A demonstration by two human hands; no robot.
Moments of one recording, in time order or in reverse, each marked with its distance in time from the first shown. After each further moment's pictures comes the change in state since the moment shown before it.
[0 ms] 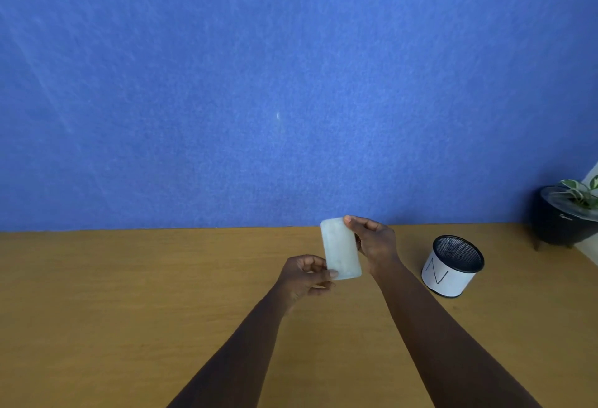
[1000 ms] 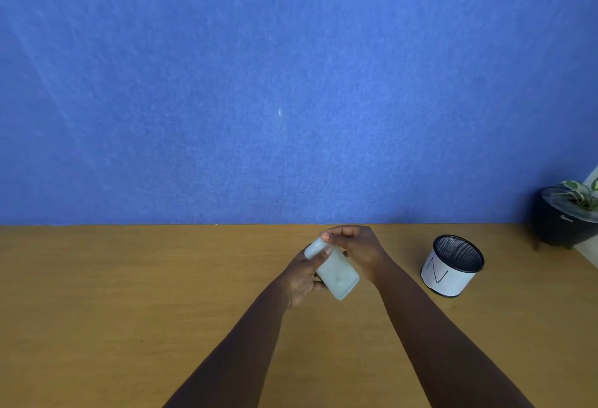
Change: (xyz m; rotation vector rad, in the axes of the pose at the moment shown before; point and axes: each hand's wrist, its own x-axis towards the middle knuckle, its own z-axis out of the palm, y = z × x) left_hand 0.003 0.008 0.005 -0.137 -0.139 -0.055; right_hand -0.004 0.007 0.004 -0.343 -0.358 0.044
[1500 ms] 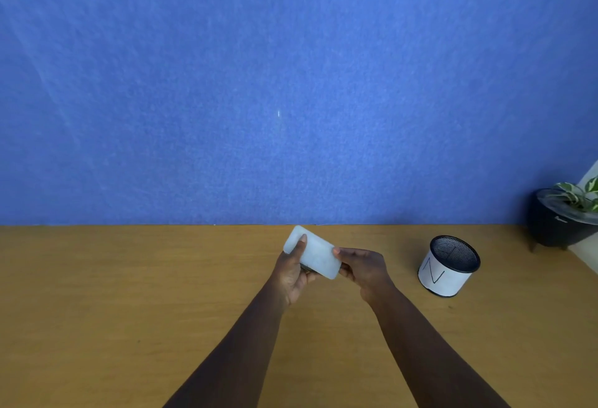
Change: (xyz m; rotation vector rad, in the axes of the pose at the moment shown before) left_hand 0.006 -0.002 -0.005 -0.437 0.224 0.075; right_hand -0.015 0.026 0.004 0.251 0.298 0.179
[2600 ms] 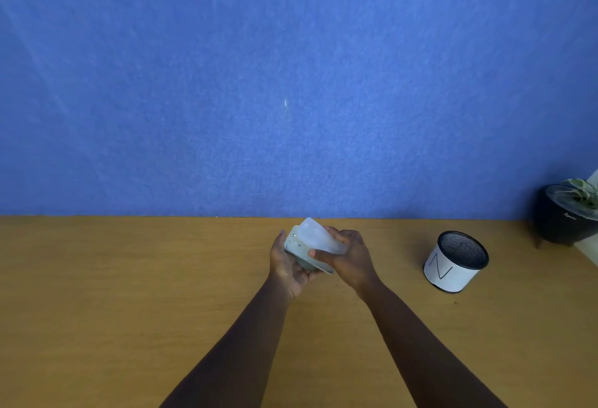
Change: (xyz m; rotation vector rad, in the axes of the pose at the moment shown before) left_hand 0.005 0.005 -0.014 -0.247 0.136 -0.192; right_hand 0.005 0.011 0.026 -0.486 -0.083 -0.374
